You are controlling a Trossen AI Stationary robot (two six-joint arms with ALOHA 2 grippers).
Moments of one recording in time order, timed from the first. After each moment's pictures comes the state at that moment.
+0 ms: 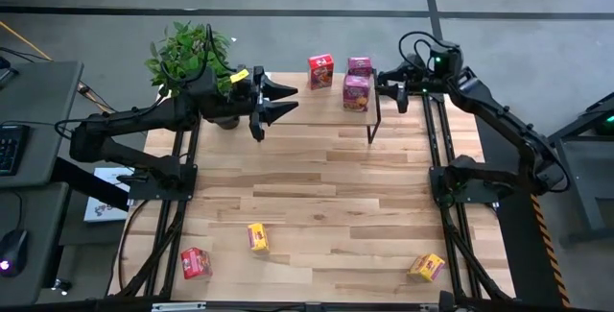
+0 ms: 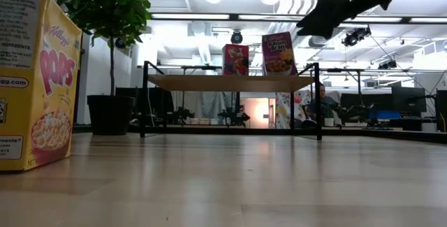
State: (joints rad) left arm 0.21 1.19 1.19 0.13 0.12 -0.23; right arm -0.99 1.07 0.94 -0.31 -0.67 -0.22
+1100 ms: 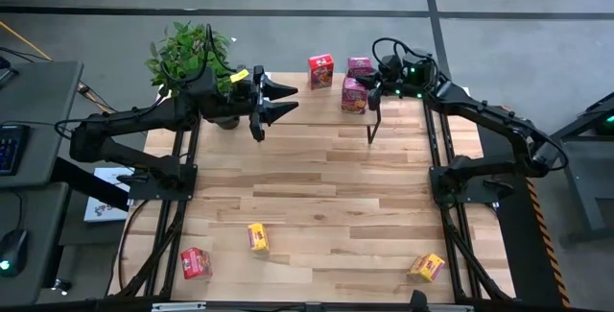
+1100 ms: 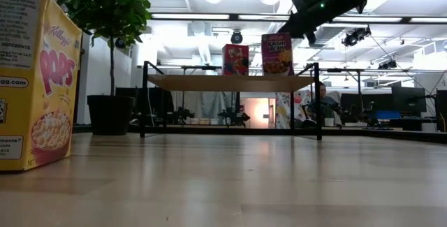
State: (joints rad) left arm 0.21 1.19 1.19 0.13 0.12 -0.21; right arm -0.74 1.21 0.94 -0.08 -0.29 0.01
